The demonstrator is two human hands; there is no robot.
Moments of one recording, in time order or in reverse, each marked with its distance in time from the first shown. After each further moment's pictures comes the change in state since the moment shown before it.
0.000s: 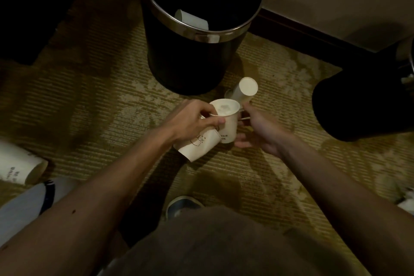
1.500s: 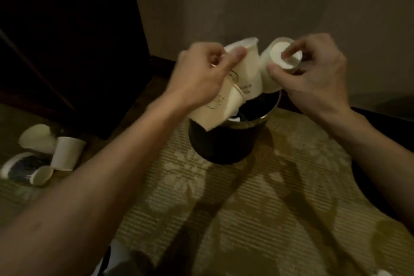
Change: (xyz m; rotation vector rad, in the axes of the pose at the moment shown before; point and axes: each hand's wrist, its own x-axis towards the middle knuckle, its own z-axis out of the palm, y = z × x) left_hand 0.012 0.151 -0.184 0.103 0.681 0.155; right_hand -0.068 -0.202 -0.006 -0.506 0.640 -1.350
